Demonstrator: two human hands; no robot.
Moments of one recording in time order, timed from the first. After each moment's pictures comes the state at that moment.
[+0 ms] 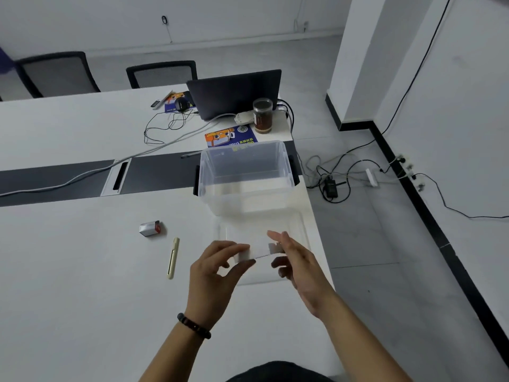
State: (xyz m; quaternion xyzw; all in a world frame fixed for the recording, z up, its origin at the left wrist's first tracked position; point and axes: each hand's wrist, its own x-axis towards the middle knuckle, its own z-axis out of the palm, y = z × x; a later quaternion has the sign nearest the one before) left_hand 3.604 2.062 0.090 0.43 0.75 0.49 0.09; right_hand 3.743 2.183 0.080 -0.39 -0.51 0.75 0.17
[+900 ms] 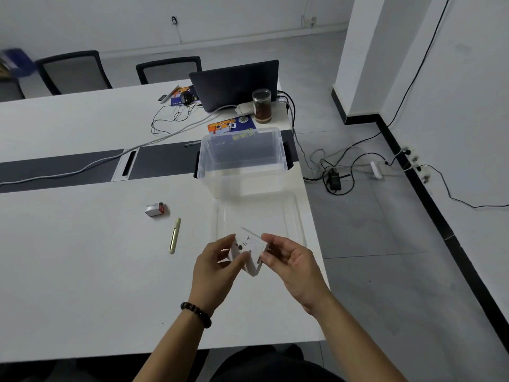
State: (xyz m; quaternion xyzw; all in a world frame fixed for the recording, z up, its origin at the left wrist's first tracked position) left_hand 3.665 2.033 0.079 0.22 0.79 0.51 0.26; right_hand 3.802 2.145 0.064 -0.33 -0.51 0.76 0.21
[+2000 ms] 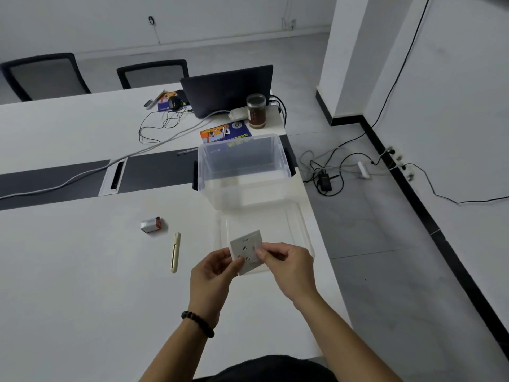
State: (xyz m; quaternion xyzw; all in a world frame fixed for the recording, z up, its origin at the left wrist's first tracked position) left_hand 3.605 2.033 0.063 0.13 0.70 0.60 0.36; right_hand 3.725 2.141 0.057 -0.48 -0.61 0.58 0.25
